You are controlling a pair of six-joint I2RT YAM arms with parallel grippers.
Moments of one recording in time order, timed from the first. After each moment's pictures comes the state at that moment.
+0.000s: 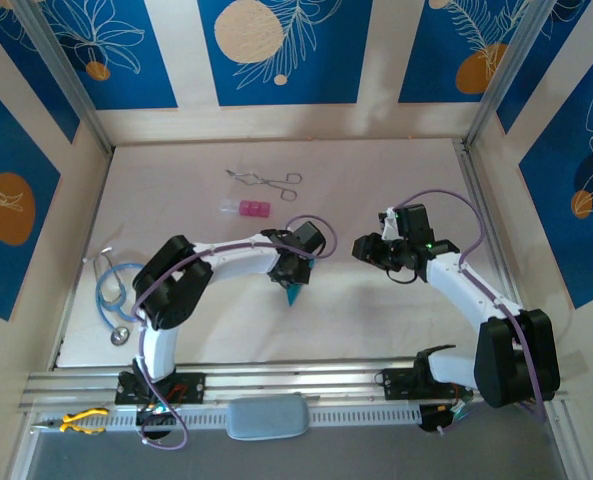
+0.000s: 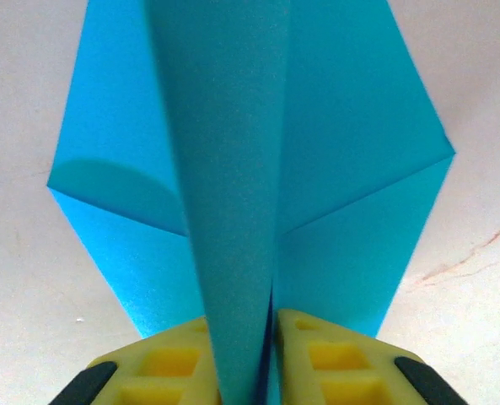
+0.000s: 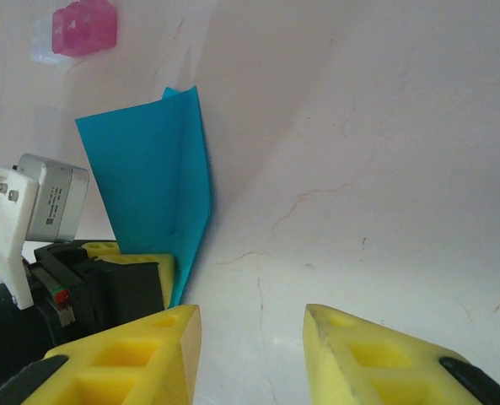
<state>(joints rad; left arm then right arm) -0.90 1.96 1.32 -0.65 -0.13 -0.68 0.21 1.24 0.73 -0.42 -0.45 0.53</state>
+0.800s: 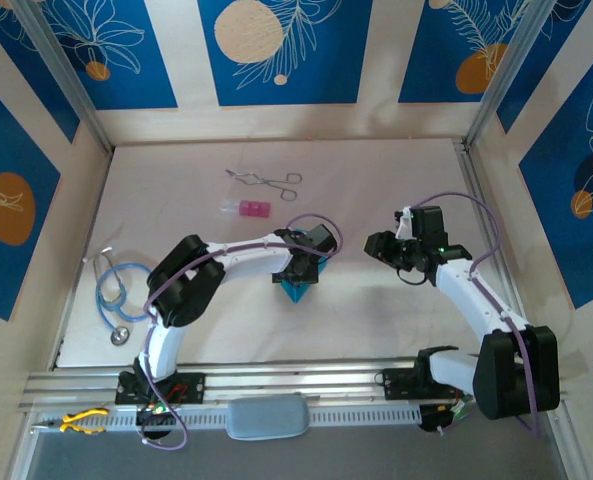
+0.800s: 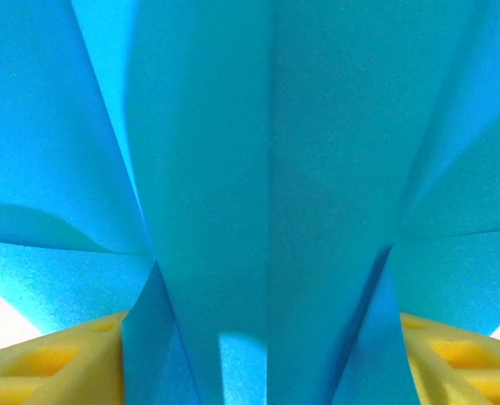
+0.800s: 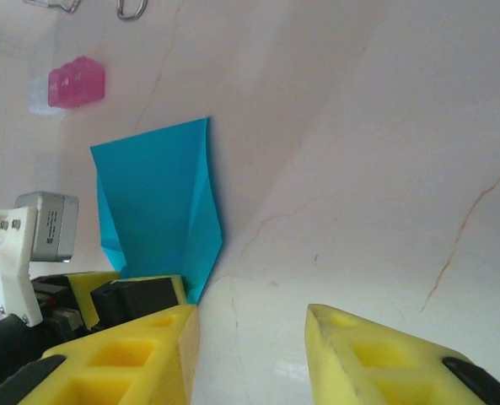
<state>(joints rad) -0.93 2.04 1.42 -0.74 -0.24 -0.90 0.12 1.17 0.70 -0.42 -0.43 0.53</state>
